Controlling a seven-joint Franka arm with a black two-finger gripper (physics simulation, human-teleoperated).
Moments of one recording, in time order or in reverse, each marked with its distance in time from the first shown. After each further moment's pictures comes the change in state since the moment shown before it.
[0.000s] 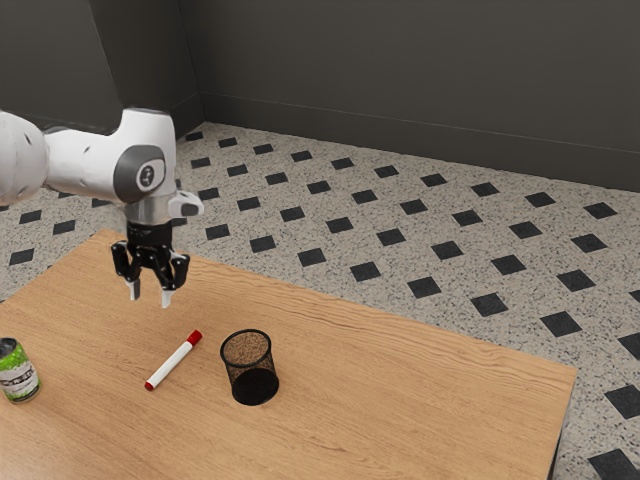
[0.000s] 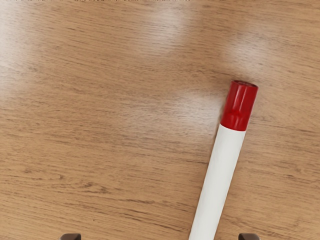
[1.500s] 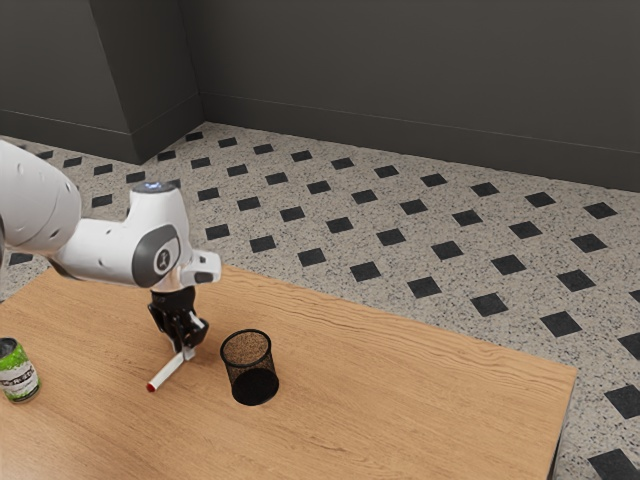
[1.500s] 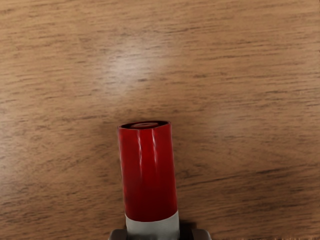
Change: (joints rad) arm -0.062 0.062 -0.006 -0.277 -0.149 0.490 0.346
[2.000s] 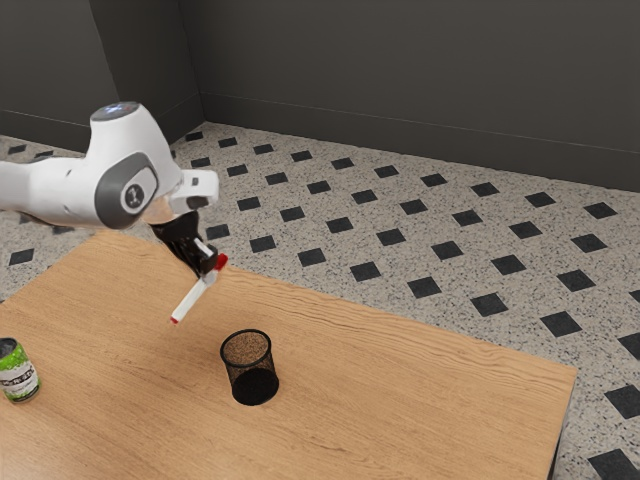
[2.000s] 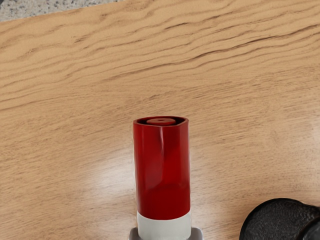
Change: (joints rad) arm -0.076 -0.317 0.000 -0.006 0.039 0.003 -0.008
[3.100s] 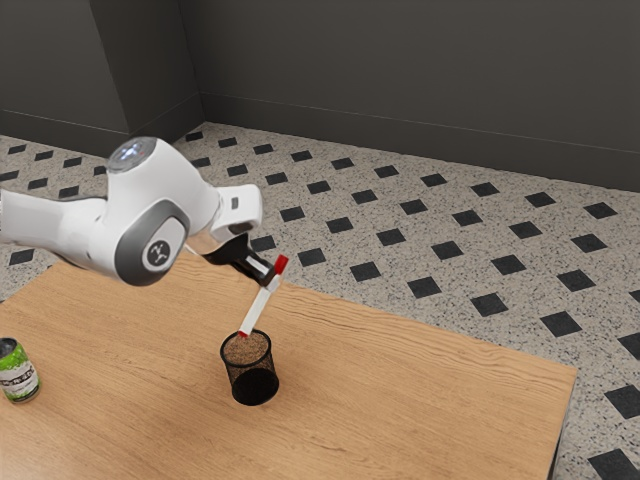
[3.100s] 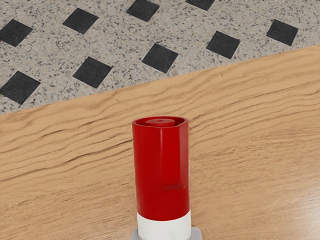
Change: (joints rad) arm -0.219 -0.106 -0.014 -0.184 0.001 0.387 -0.140
